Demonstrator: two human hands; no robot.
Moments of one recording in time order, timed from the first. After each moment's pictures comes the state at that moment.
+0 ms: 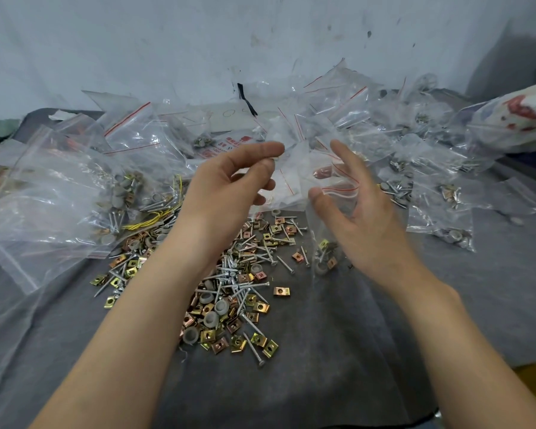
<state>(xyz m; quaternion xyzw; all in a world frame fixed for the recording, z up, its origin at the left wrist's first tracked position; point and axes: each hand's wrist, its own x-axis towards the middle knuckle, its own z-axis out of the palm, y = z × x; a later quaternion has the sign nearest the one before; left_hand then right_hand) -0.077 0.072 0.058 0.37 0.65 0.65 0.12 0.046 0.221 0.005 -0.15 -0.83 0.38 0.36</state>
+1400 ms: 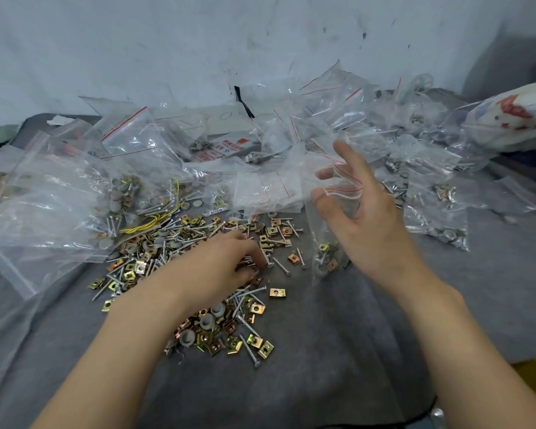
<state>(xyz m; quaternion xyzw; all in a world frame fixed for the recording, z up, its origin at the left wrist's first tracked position) -0.088 0.041 0.019 0.52 0.84 0.09 0.15 0.055 0.223 0.009 -0.16 -0.83 0.39 0.37</state>
